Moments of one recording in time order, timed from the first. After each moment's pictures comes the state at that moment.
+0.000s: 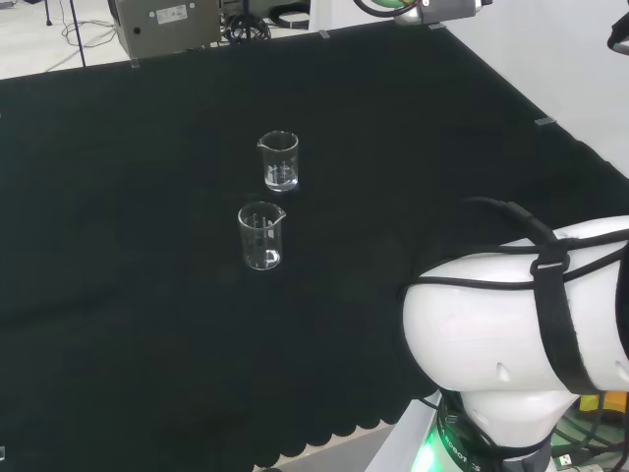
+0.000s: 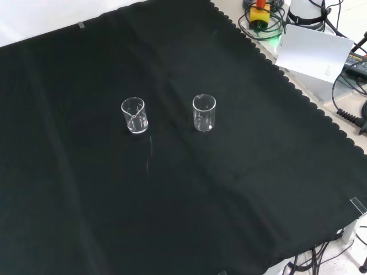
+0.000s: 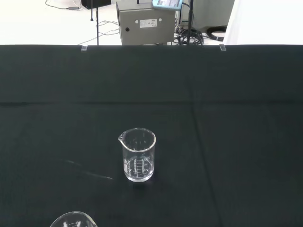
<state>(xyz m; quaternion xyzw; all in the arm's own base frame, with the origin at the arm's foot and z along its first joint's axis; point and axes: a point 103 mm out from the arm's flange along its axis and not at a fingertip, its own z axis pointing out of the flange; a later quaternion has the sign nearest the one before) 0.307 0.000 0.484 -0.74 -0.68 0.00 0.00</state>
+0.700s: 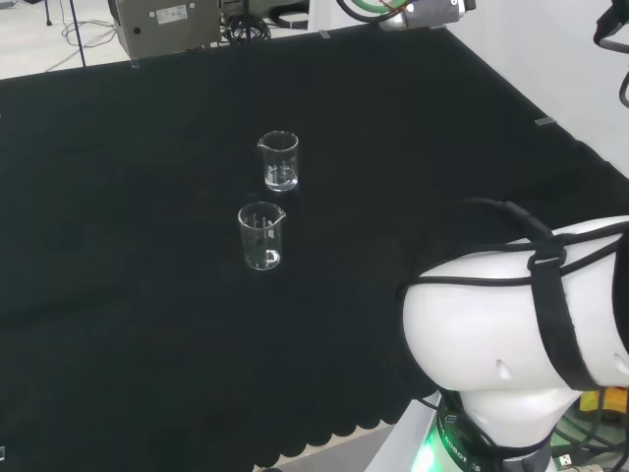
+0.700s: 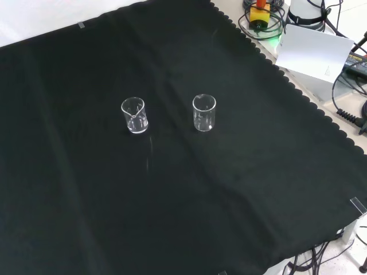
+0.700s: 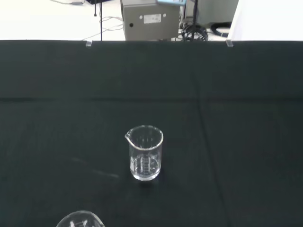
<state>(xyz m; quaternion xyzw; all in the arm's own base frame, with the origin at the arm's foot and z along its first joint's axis) 0.316 0.011 0.477 -0.73 -0.68 0.01 0.00</state>
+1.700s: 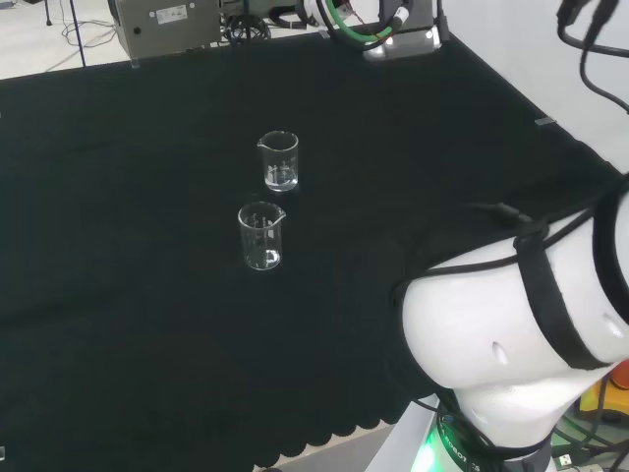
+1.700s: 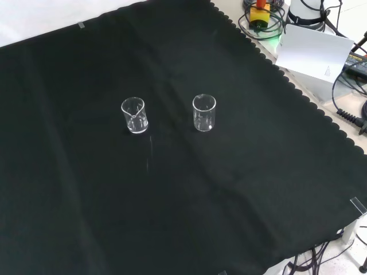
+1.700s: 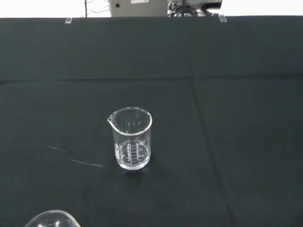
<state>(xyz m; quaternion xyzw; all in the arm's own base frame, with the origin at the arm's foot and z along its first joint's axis) 0.371 -0.004 0.409 -0.74 -0.67 0.02 0.03</state>
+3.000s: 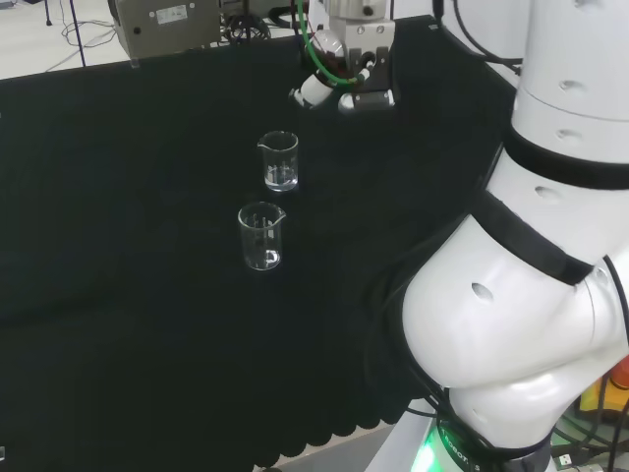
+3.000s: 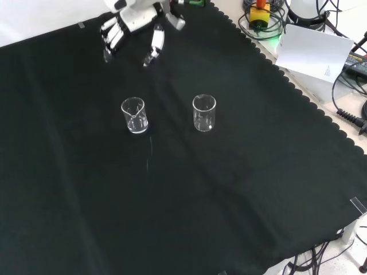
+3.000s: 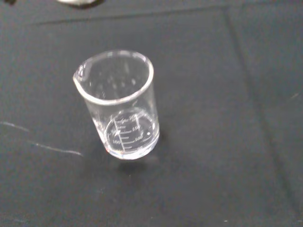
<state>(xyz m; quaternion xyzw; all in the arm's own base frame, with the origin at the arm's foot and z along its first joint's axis) 0.521 -0.035 0.230 -0.72 -0.68 0.04 0.11</state>
